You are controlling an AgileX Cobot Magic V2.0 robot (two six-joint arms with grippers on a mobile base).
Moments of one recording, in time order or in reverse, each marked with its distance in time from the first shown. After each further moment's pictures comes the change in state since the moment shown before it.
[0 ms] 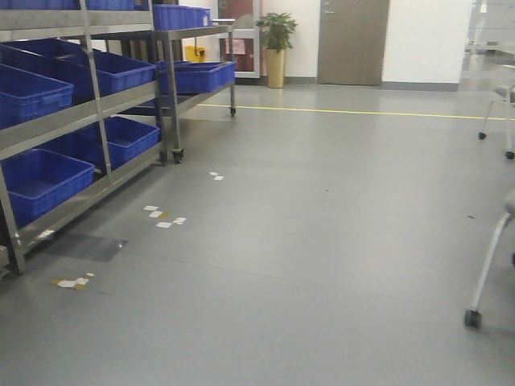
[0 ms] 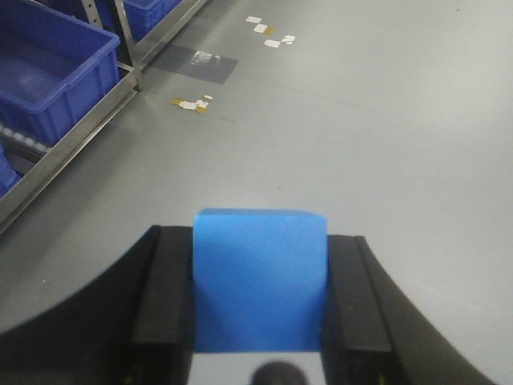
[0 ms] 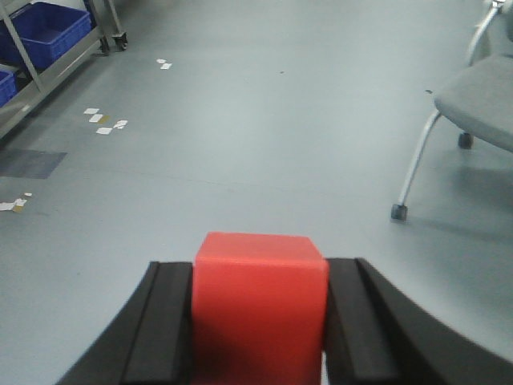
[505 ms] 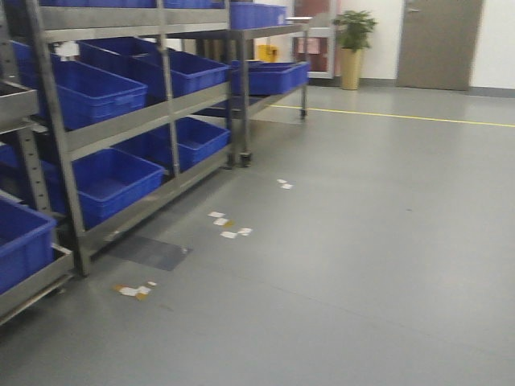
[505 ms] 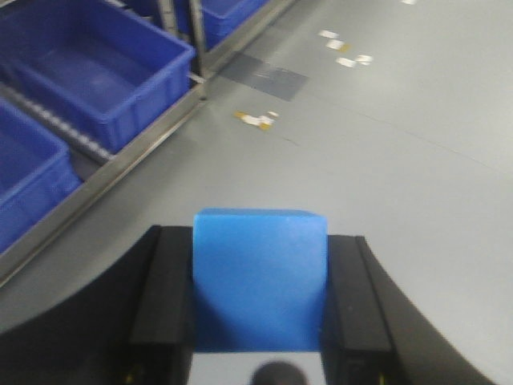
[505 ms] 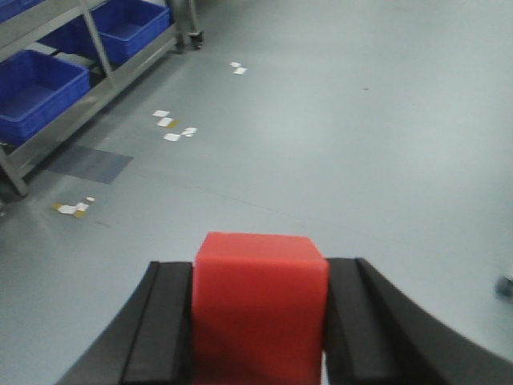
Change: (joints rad) left arm 0.000 0.000 0.000 0.000 0.000 0.000; right arm 0.000 0.000 0.000 0.000 0.000 0.000
